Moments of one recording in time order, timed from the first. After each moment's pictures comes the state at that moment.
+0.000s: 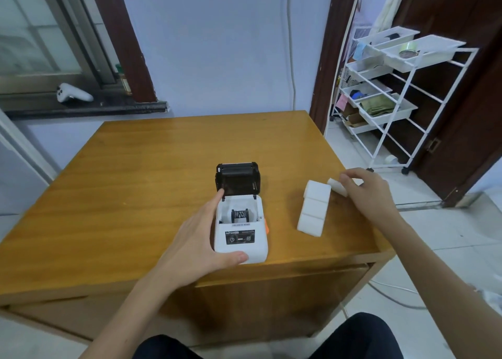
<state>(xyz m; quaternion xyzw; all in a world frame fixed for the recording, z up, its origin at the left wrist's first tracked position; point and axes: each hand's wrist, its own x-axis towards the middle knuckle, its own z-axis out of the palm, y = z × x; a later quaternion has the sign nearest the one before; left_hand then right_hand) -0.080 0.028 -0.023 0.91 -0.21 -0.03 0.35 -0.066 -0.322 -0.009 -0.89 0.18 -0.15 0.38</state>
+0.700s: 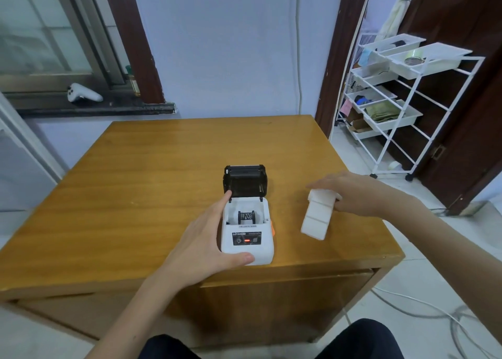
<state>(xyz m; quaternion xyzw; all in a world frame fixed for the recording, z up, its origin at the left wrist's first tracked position) -0.081 0.029 -0.023 0.91 -0.21 -0.03 0.35 -0.048 -0.306 0.032 -0.99 -0.13 0.08 0.03</state>
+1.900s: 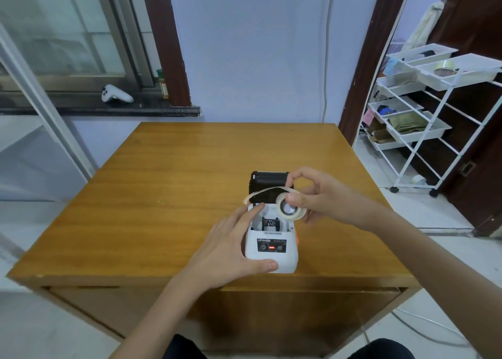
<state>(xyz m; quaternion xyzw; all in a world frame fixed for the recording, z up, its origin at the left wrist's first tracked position) -0.077 0.030 -0.026 0.93 -0.24 -0.03 0.28 -0.056 -0.204 0.062 -0.82 -0.14 0.16 0.53</state>
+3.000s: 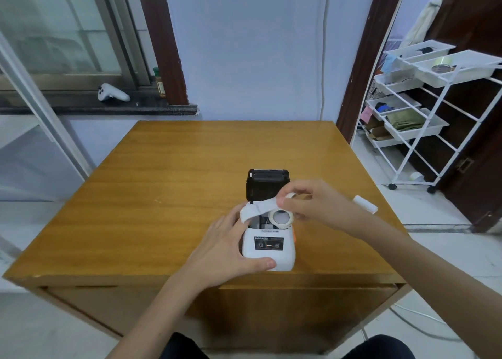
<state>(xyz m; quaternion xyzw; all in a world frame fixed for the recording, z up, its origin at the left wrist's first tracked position) -0.076 0.030 -0.030 0.92 -0.27 0.00 0.28 -0.058 -0.194 0.047 -0.86 -0.11 0.10 0.49</state>
